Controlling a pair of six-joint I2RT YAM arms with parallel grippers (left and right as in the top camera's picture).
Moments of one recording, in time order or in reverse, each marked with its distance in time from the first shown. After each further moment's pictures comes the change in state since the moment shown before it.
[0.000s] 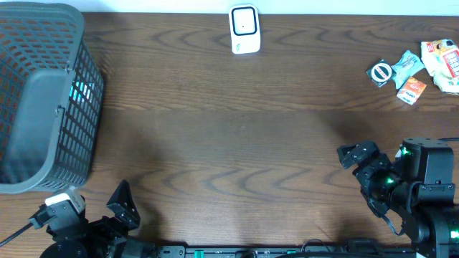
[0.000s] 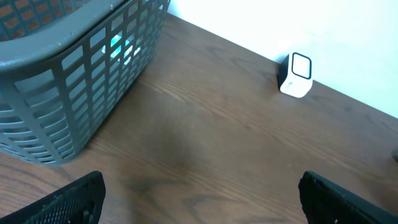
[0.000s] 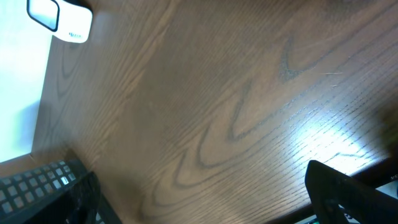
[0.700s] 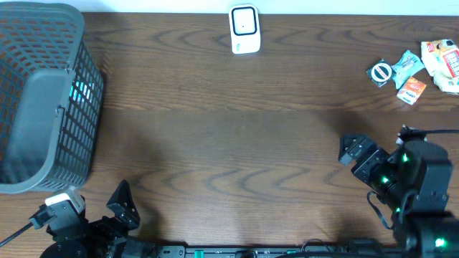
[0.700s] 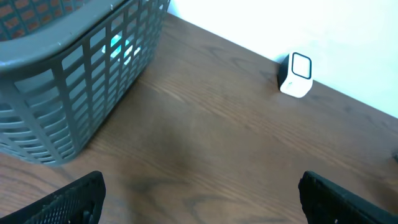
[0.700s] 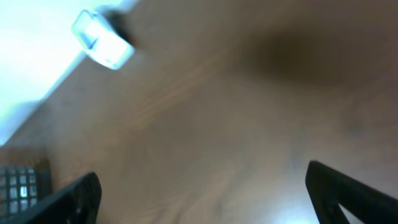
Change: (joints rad) left arm 0.000 0.000 0.000 0.000 0.000 0.000; right arm -0.016 -0.111 -0.174 0.325 0.092 -0.321
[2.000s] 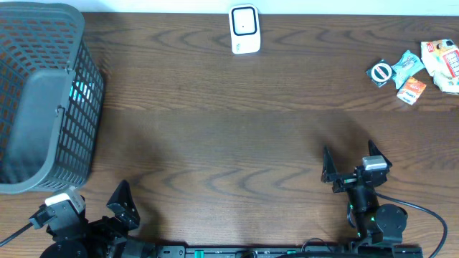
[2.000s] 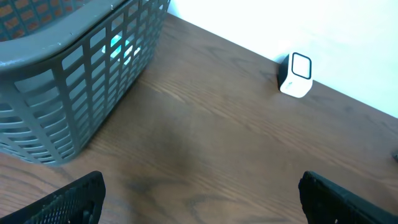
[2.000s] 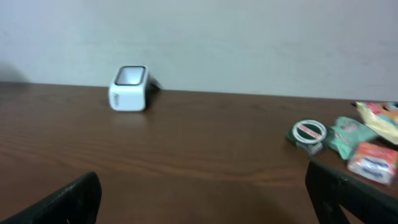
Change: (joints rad) left arm 0.000 0.000 0.000 0.000 0.000 0.000; right arm -0.063 -0.684 -0.941 0.956 -0.085 -0.702
